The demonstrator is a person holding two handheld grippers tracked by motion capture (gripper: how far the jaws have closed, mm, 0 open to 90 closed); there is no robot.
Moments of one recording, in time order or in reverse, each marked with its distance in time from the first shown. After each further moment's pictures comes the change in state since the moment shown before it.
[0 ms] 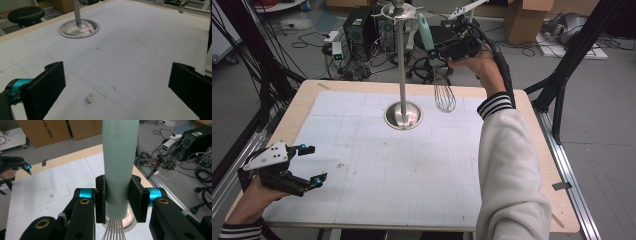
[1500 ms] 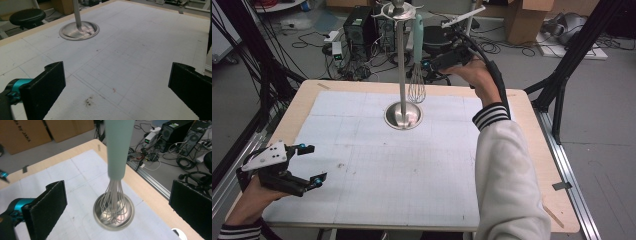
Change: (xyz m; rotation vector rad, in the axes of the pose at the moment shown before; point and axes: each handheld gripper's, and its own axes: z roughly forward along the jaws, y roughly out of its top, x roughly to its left) left arm -0.004 0.004 0.000 -0.005 0.002 0.010; right arm 0.023 -0.013 0.010 0.004 -0.149 0.083
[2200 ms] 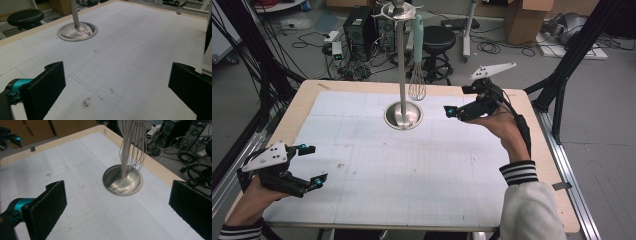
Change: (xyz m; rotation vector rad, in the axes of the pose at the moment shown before) left arm -0.001 0.000 0.000 0.003 -0.009 0.001; right arm 0.033 -0.113 -0.046 -0.028 -0.004 -0.012
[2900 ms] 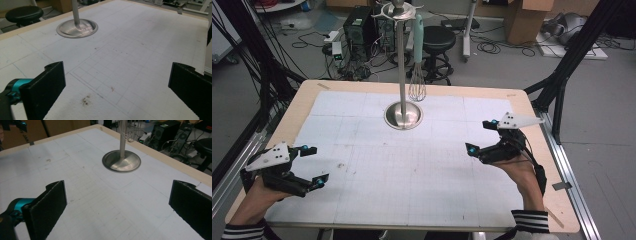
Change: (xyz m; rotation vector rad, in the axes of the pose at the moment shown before) left arm 0.004 -0.008 0.005 0.004 -0.001 -0.024; right arm 0.020 -0.113 -0.036 -0.115 -0.052 0.033
